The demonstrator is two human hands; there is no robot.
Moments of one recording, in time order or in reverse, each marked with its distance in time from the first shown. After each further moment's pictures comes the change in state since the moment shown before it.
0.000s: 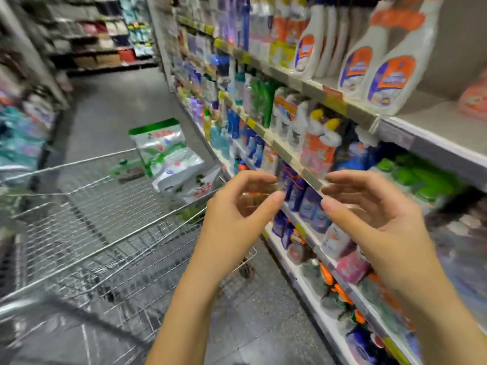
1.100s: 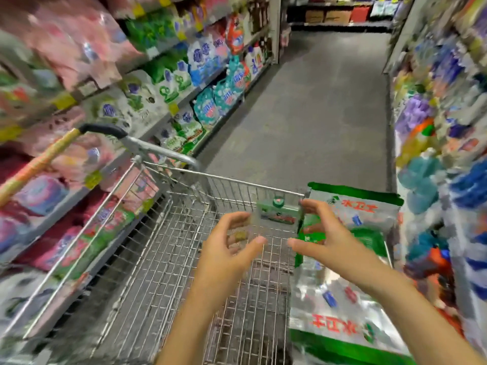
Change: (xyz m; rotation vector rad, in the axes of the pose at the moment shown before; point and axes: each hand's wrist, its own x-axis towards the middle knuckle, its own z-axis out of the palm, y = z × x) left_hand 0.214 -0.190 -0.335 0.181 0.874 -0.428; right_hand 0.376 0.209 0.448 -0.052 -1.198 0.165
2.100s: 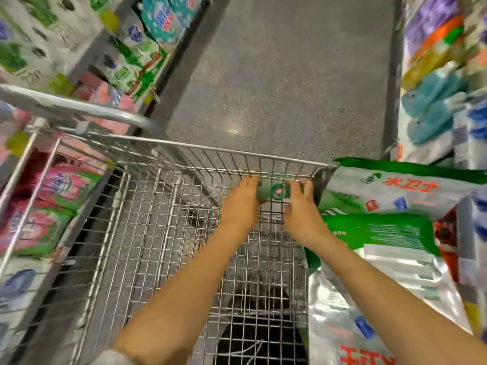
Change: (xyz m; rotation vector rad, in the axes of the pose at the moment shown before) left_hand 0.205 -0.168 0.066 0.915 -0.257 -0.007; right_hand 0.153 0.130 0.061 -0.439 0.070 0.426
